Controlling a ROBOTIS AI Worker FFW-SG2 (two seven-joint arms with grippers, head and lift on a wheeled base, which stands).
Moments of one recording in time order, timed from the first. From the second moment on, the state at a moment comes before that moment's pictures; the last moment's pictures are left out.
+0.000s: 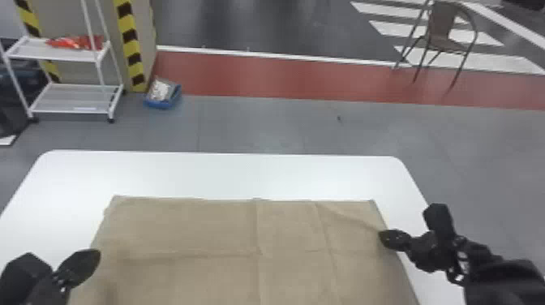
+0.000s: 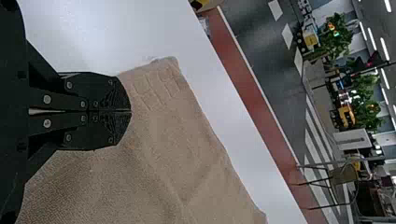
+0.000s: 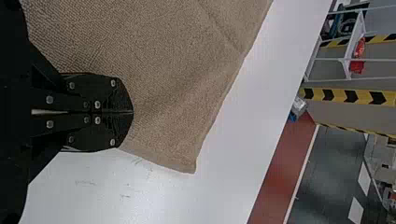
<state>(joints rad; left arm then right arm) 0.35 0.26 0.11 -1.63 -0.27 0.08 -0.48 -0.16 -0.33 -0.40 -0.90 0.43 -0.03 0.85</state>
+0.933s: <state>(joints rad) 0.19 0.23 -0.04 -1.44 -0.34 0.15 -0.42 -0.26 -0.34 -0.35 -0.81 0.47 -0.02 0.80</state>
